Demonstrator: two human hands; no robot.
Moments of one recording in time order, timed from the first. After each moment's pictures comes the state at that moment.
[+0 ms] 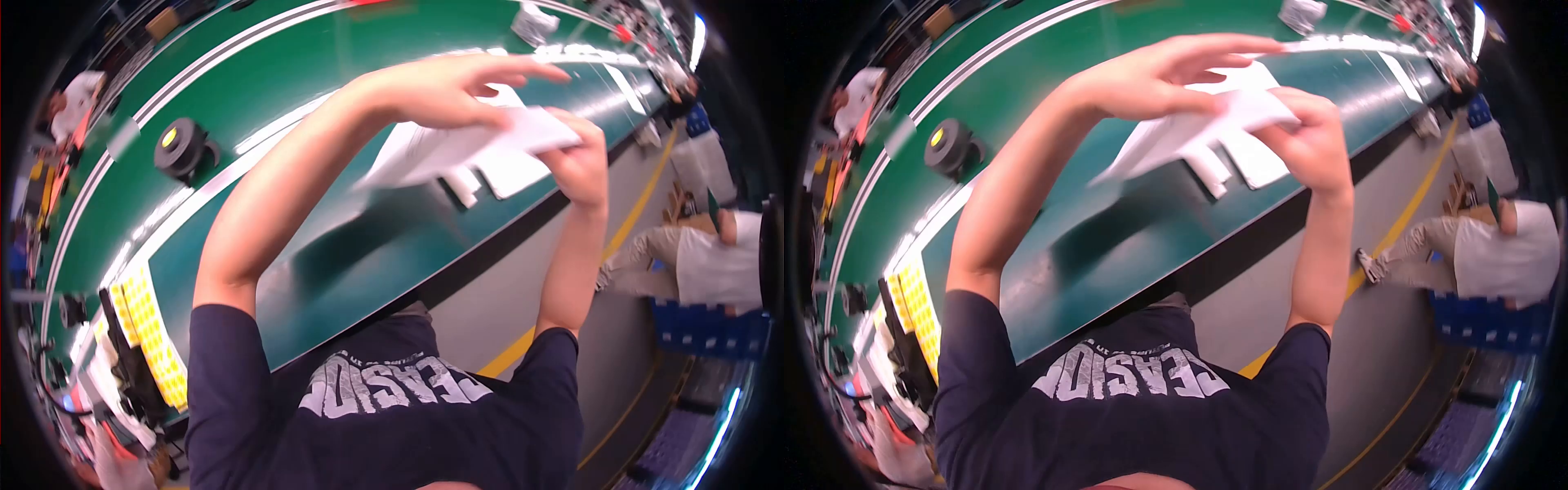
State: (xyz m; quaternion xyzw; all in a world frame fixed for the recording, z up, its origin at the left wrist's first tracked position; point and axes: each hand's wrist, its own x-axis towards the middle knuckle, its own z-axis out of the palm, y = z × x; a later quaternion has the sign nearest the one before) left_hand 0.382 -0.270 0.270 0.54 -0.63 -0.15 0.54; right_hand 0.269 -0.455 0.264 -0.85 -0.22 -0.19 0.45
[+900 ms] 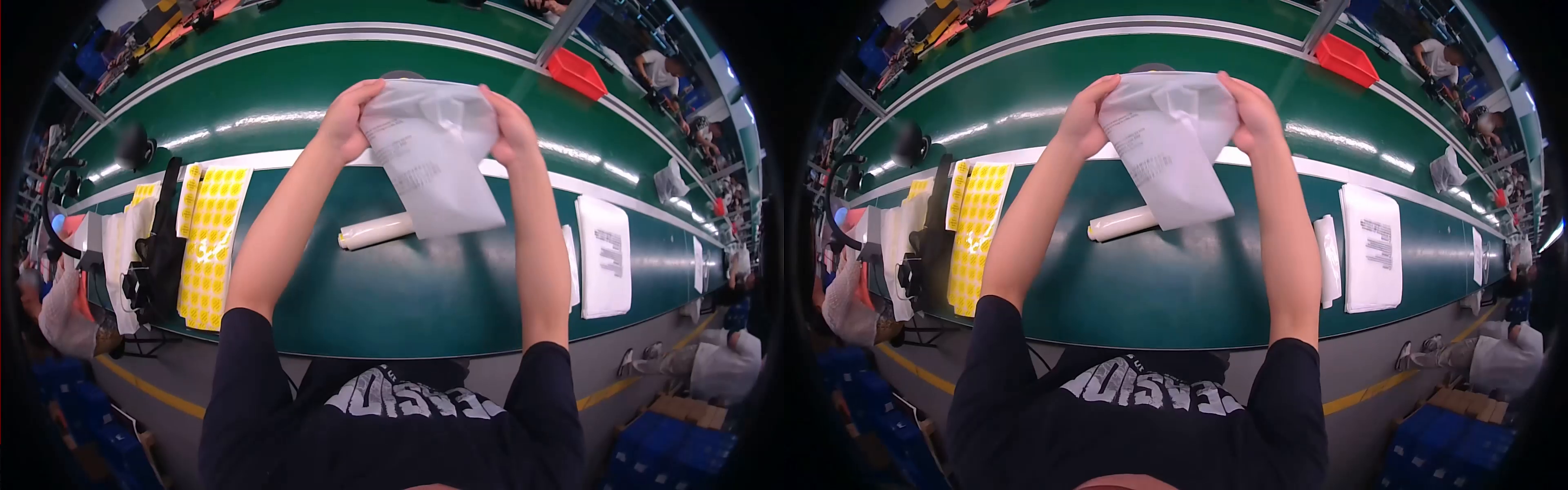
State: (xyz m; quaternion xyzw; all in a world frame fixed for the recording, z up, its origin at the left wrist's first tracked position) left_hand 0.409 0.059 0.177 0.40 0.02 -0.02 0.92; right_hand 0.495 -0.173 0.177 -0.46 -0.06 0.23 0.85
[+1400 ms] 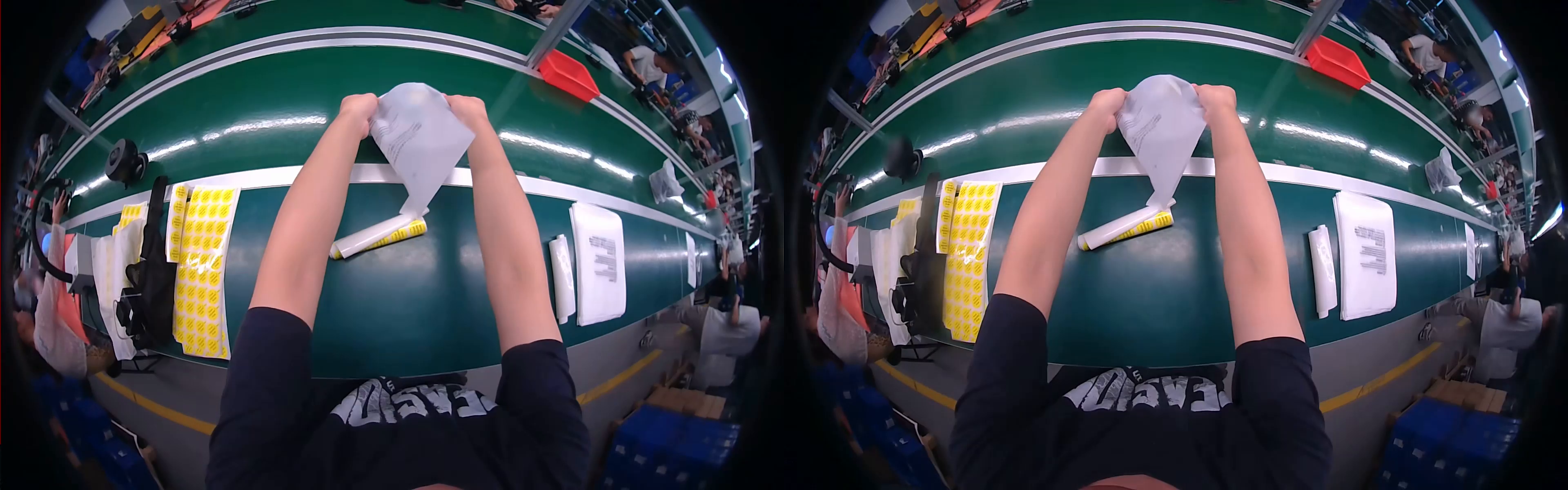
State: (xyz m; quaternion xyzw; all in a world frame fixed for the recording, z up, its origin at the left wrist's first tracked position) left_hand 0.546 0.069 0.097 0.58 0.31 0.01 0.76; right_hand 0.595 -0.118 0.114 -0.73 0.14 0.08 0.66
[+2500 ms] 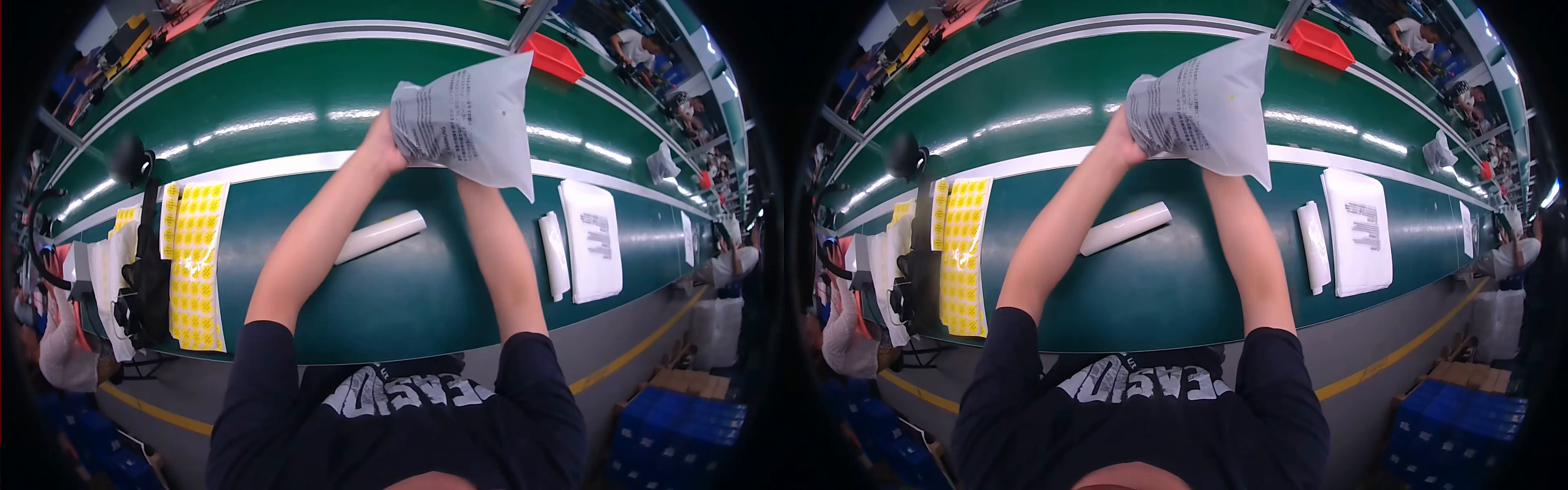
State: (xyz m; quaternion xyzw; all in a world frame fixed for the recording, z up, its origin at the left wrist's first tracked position) left_hand 0.447 -0.024 0.143 0.21 0.05 -0.14 0.97; right_hand 0.470 -0.156 0.131 -0.32 -0.12 0.13 0.93
